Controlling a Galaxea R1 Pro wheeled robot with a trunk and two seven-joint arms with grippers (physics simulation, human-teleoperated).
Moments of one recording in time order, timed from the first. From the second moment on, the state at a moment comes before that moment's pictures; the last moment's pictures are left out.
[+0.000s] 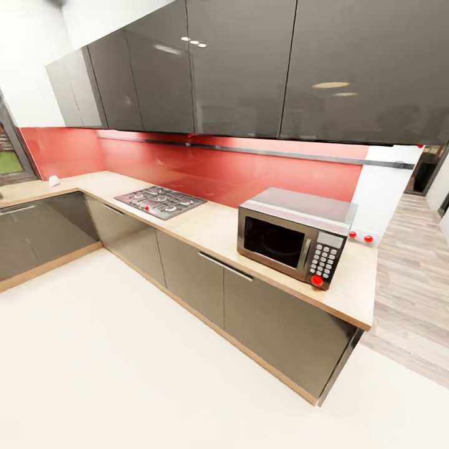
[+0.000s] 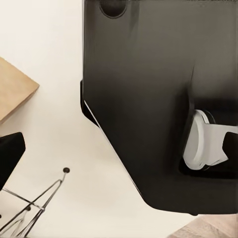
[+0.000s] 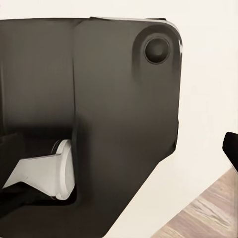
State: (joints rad) left arm 0.00 -0.01 0.07 -0.01 0.01 -0.09 -0.01; right arm 0.00 0.06 0.00 -0.07 0.00 -0.15 0.00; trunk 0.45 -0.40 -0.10
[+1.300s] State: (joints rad) left arm -0.01 0.03 0.15 -0.43 0.04 -0.10 0.00; right arm 0.00 -0.02 0.00 -0.48 0.01 -0.15 0.00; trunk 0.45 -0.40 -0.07
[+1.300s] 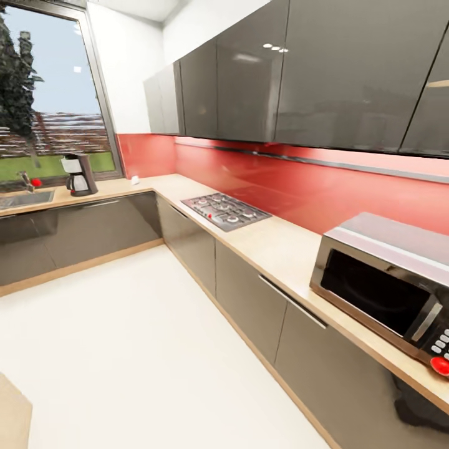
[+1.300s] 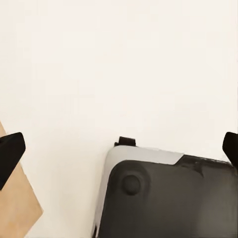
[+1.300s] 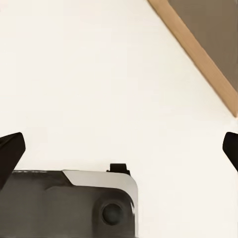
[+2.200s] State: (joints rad) left arm 0.00 0.03 0.20 -0.41 0.04 -0.14 -0.01; right arm 0.00 -0.04 0.00 -0.47 0.01 -0.15 0.00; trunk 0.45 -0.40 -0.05
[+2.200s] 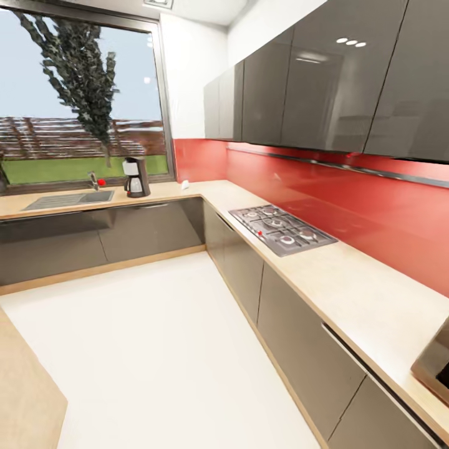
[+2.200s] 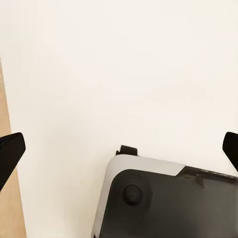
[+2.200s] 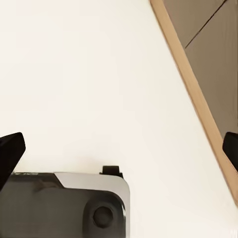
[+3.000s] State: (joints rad) left arm 0.00 0.03 0.20 -0.41 0.04 -0.14 -0.01; right arm 0.00 -0.04 0.00 -0.47 0.01 -0.15 0.00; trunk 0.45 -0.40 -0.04
